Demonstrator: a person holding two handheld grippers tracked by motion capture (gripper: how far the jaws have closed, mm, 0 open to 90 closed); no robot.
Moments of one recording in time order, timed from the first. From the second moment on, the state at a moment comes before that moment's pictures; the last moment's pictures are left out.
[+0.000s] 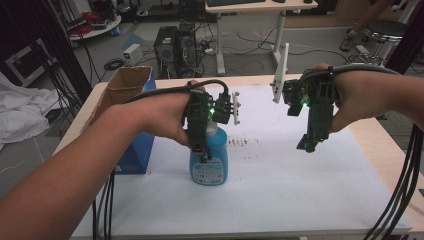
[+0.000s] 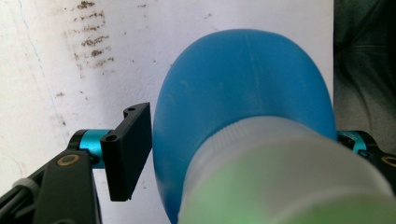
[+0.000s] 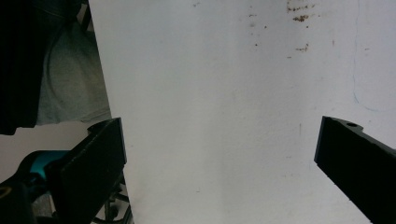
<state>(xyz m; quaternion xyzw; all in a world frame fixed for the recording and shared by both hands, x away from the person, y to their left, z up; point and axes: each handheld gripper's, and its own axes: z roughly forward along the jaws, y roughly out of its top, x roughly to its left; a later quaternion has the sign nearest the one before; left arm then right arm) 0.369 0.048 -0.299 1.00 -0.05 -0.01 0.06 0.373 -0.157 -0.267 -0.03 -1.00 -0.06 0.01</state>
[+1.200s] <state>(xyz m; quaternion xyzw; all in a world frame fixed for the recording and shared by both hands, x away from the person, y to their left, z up) 0.368 0.053 -0.281 1.00 -0.03 -0.03 0.06 0.373 -0.158 -0.270 -0.03 -1.00 -0.06 0.01</state>
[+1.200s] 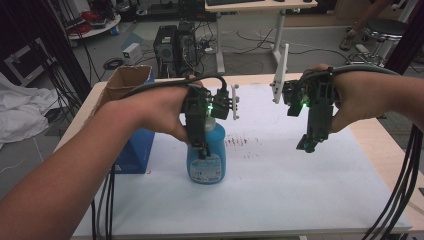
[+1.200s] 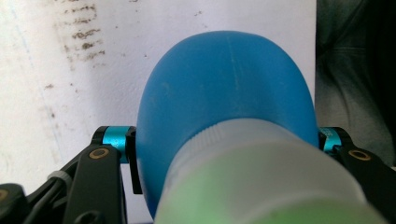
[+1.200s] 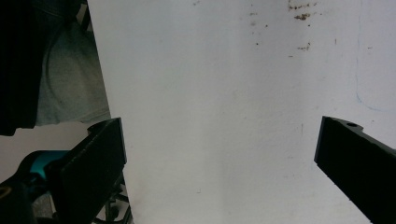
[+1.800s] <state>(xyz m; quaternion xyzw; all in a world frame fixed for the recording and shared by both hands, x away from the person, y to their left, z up) 0.373 0.086 -0.189 1.00 0.06 -0.01 0.05 0.370 -0.155 -0.269 -0.03 -1.00 -0.06 0.01</state>
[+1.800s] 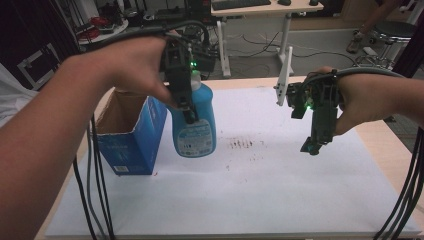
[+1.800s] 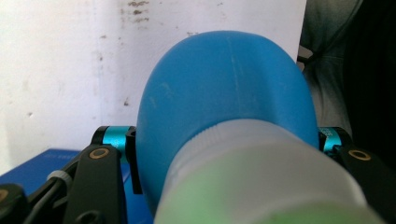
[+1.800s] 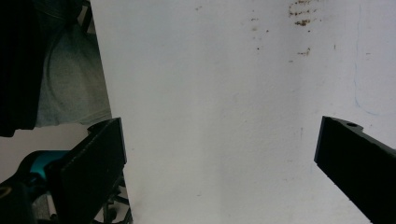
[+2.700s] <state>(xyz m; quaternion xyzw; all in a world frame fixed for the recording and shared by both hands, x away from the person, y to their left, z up) 0.392 0.164 -0.119 0.98 0.18 -0.01 0.07 0.372 -0.148 -0.264 -0.03 -1.00 -0.07 0.01</state>
